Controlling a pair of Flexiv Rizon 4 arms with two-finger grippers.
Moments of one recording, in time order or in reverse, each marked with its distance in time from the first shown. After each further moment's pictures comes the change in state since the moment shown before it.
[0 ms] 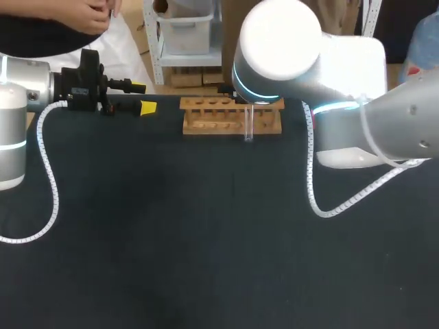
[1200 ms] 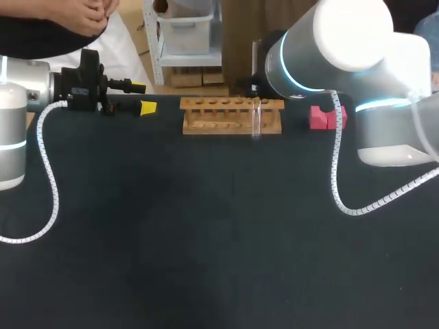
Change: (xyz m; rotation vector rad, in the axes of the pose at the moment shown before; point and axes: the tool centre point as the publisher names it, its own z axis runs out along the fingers) left arm 0.000 0.000 0.000 0.000 0.000 0.000; right arm -0.003 -0.010 -0.026 -0.187 0.018 0.000
